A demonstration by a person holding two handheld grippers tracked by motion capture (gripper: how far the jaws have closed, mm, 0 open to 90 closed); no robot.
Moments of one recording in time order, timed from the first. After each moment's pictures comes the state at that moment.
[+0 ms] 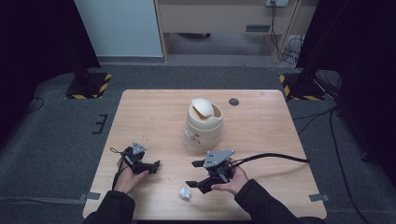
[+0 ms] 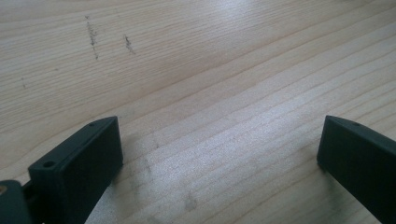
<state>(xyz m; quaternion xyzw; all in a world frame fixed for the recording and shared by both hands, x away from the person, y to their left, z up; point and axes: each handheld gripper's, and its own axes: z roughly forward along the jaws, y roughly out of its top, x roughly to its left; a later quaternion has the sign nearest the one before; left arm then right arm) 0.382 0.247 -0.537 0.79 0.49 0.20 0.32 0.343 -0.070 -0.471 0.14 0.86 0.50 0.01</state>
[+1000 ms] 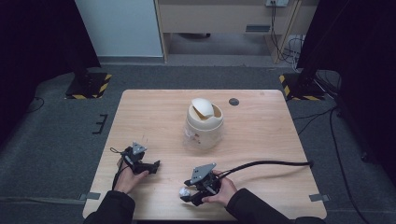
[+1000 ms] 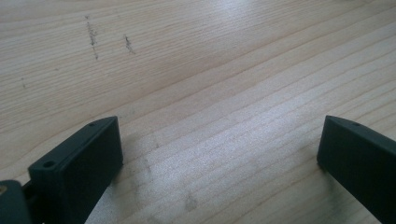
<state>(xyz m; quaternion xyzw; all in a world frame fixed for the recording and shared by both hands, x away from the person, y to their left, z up) 0.382 0.247 -0.537 0.79 0.49 0.20 0.32 0.327 -0.041 -0.523 0.11 0.90 0.42 -0.03</state>
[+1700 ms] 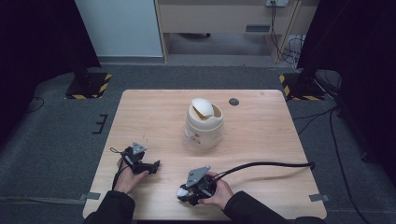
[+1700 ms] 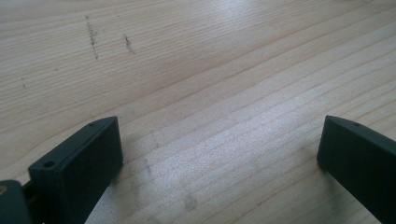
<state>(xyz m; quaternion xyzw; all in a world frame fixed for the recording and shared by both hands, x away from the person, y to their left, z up) 0.382 0.247 -0.537 0.79 0.49 0.20 0.32 0.324 -0.028 -0.531 0.09 0.91 0.41 -0.02</state>
